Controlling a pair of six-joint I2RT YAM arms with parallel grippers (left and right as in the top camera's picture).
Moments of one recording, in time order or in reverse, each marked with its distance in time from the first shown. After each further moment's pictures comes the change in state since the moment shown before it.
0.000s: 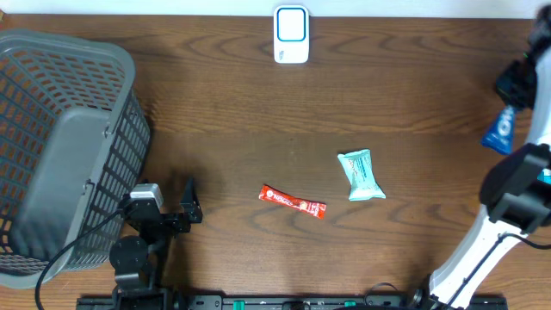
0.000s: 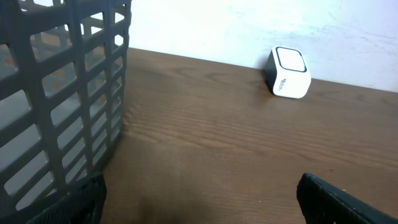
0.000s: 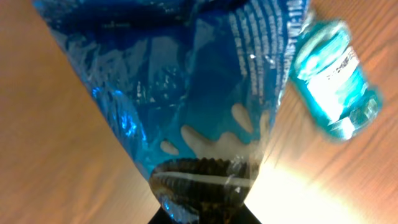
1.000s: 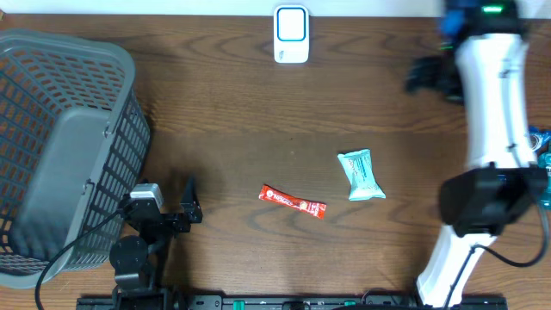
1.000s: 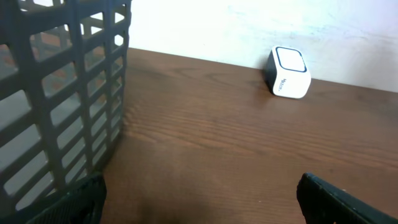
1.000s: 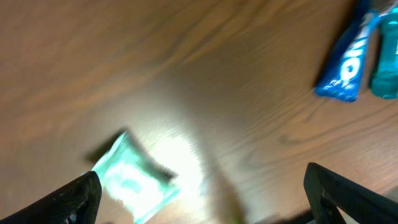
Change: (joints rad) left arm 0.000 0.000 0.000 0.000 0.000 0.000; right arm 0.441 -0.134 0.040 -0.303 -0.053 0.019
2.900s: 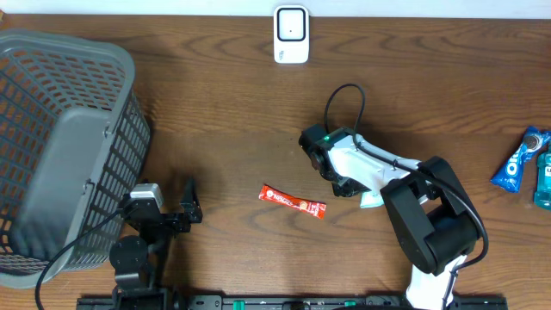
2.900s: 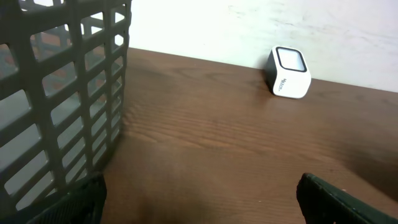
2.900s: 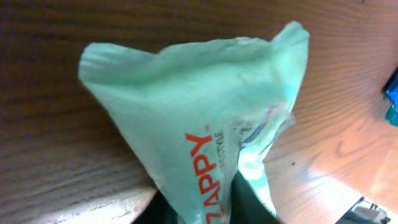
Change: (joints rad) left arm 0.000 0.001 0.000 0.000 0.000 0.000; right arm 0.534 -0.108 -1.079 0.680 0.314 0.063
